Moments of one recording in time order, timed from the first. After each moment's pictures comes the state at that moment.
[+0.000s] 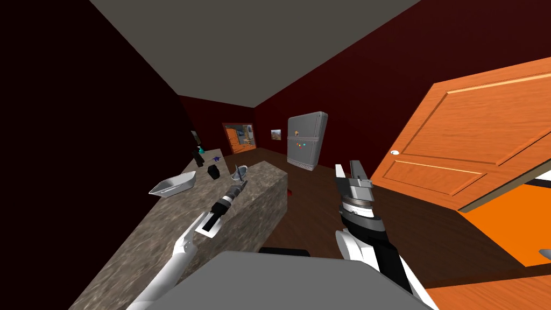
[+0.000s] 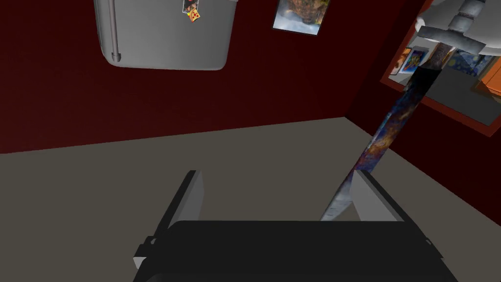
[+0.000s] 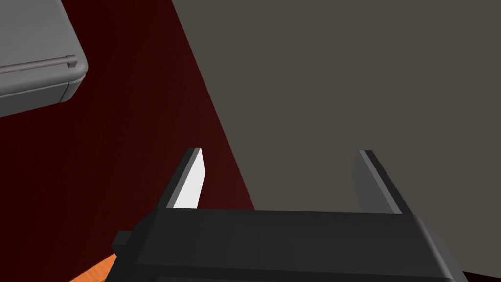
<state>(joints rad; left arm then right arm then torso) 0.17 0.49 0.07 -1.56 -0.42 -0.40 -0.38 0.49 0.03 0.02 -2.33 0.06 -0.59 0.06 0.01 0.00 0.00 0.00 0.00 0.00</state>
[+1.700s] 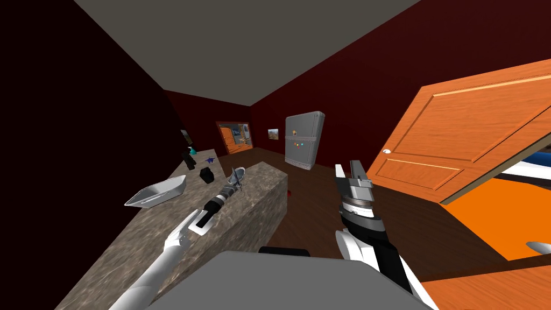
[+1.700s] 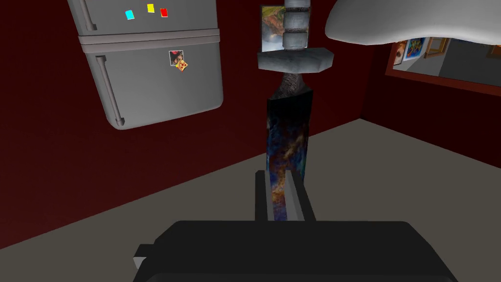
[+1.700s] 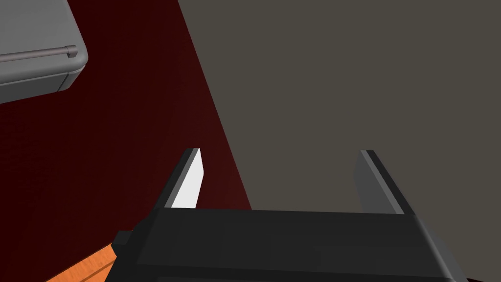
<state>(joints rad) 0.11 0.58 0.13 -1.40 -0.52 -0.41 -0.48 0.49 0.03 0.02 -2.33 0.06 -0.59 0.06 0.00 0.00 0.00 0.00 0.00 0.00</state>
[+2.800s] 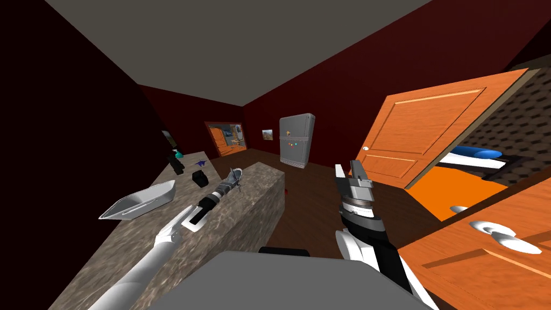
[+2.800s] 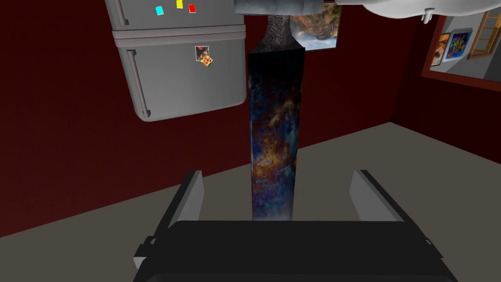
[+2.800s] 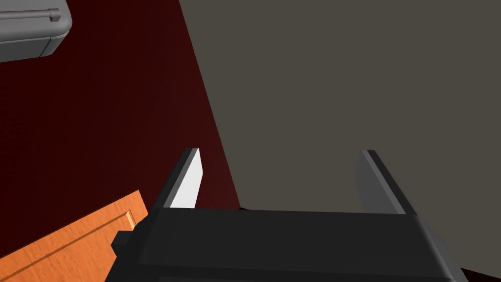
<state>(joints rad) 0.11 0.69 0.13 -1.40 -0.50 -0.41 -0.39 0.49 0.03 0.02 -2.33 0.06 -0.59 0.06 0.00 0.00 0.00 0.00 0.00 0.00</state>
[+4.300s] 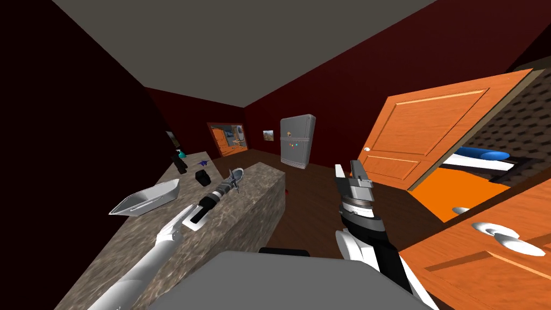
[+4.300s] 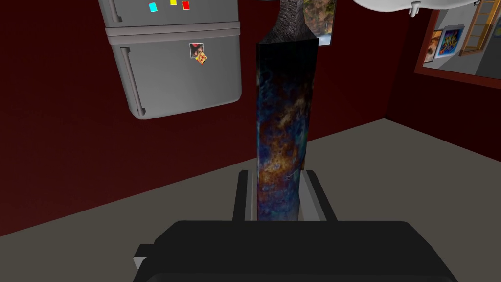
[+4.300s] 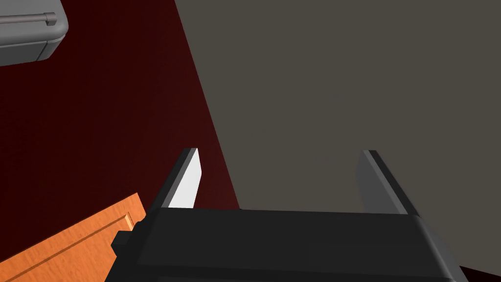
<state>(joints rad) 0.10 0.69 0.13 -1.40 -0.51 -0.40 -0.39 0.49 0.03 0.02 -2.33 0.06 -0.59 0.06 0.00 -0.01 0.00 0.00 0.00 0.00</state>
